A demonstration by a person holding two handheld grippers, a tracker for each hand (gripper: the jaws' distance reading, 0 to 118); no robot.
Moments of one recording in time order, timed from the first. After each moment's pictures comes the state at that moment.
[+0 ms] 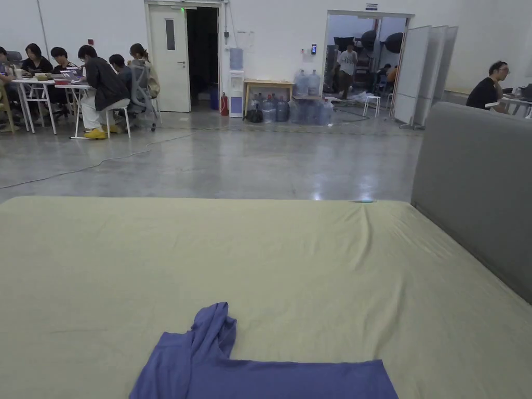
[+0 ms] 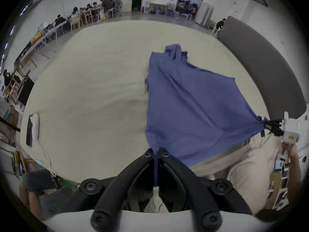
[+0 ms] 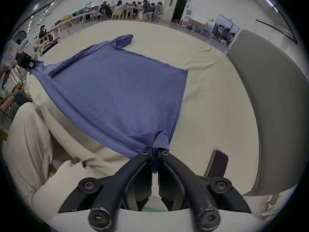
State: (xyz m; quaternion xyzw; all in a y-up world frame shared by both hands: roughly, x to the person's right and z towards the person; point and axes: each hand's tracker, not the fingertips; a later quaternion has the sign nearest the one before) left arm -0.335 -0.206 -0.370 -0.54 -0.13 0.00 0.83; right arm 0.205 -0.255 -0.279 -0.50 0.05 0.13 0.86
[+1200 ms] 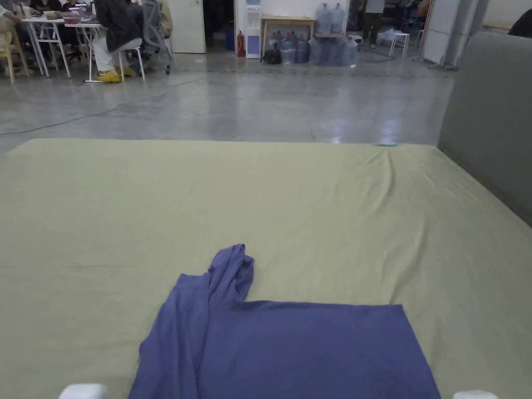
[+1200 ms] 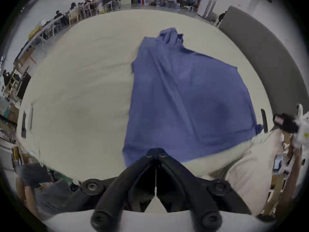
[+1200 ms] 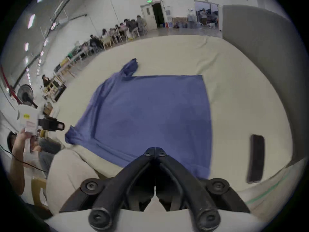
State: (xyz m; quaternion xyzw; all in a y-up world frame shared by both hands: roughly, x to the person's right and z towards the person) left arm -0.283 -0.214 -0.382 -0.56 -0.12 0.01 0.82; right arm 0.157 -0.227 -0.286 -0.44 0.09 -0.10 0.89
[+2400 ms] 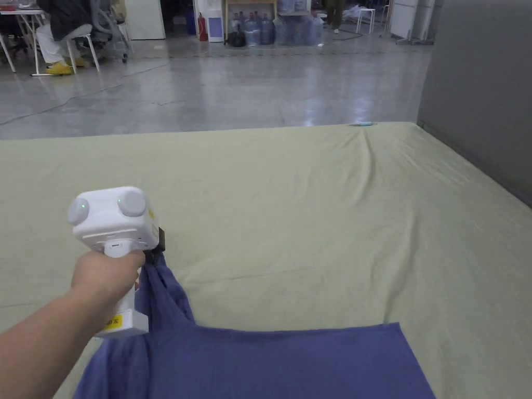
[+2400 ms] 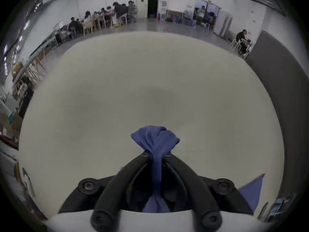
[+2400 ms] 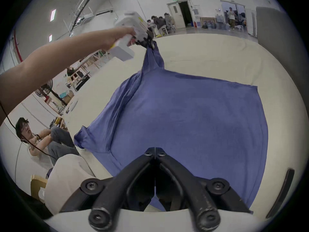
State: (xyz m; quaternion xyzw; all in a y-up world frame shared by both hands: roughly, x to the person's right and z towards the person) left arm -0.157 -0.215 -0.779 -0.49 -0.04 0.00 0.87; right arm 0.099 -0.275 -0.360 -0.44 0.21 -0.07 0.87
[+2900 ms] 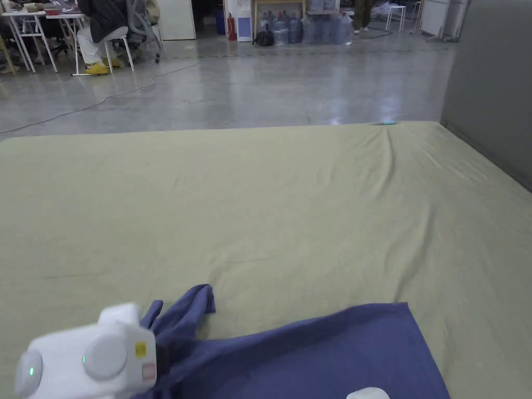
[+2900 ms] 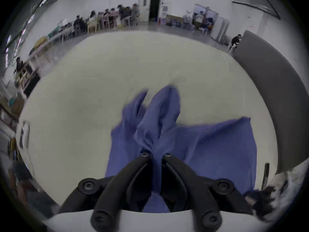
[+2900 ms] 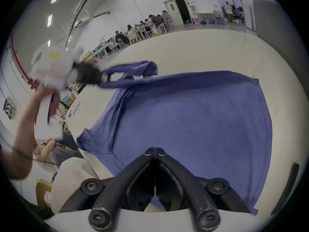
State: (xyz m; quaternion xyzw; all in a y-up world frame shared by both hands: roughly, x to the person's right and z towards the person) left arm -0.202 -0.248 -0.480 -0.52 -0.03 0.06 0.85; right arm 0.107 -0.280 -0.368 -0.46 0.21 -0.11 0.86
